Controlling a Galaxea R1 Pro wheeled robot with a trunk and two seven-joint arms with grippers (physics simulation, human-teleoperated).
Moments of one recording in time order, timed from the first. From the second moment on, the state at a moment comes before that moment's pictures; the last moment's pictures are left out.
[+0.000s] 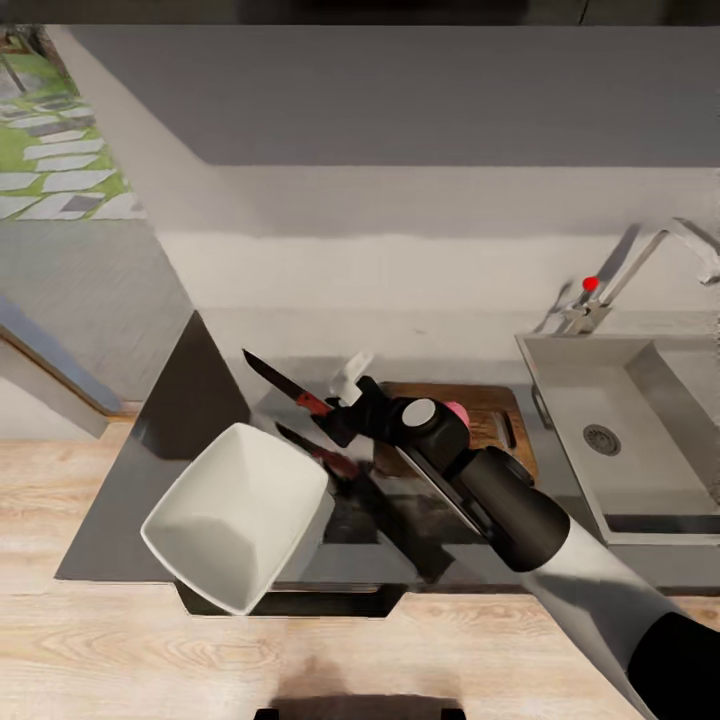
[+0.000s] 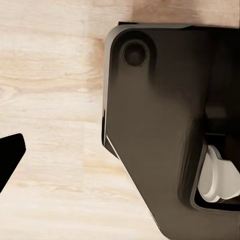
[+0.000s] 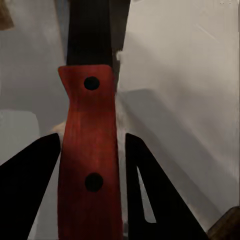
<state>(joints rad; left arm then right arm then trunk) 0.22 0.02 0.06 -0.80 0.04 -0.02 -0.02 -0.97 -0.03 0.75 -1.52 -0.07 0.84 0.24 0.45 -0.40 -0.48</state>
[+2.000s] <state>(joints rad) 0.22 0.02 0.06 -0.74 0.04 -0.02 -0.02 -0.95 -0.11 0.37 -1.63 -0.08 0.65 0.01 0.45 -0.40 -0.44</state>
